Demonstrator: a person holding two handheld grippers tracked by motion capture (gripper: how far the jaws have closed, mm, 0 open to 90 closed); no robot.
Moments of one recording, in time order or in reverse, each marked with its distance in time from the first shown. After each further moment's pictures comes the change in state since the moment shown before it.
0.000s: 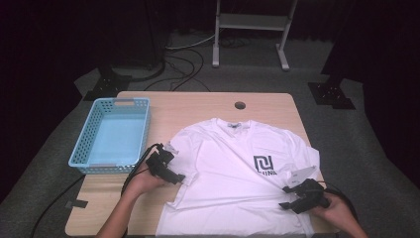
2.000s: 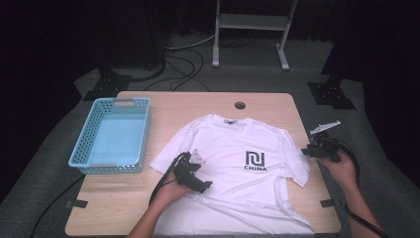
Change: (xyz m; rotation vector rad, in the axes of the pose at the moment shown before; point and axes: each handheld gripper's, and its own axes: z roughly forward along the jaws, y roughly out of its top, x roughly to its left) left arm -0.071 0.029 0.038 -0.180 -0.050 0.117; right arm -0.163 -0.004 -0.016 -0.047 -0.366 0.415
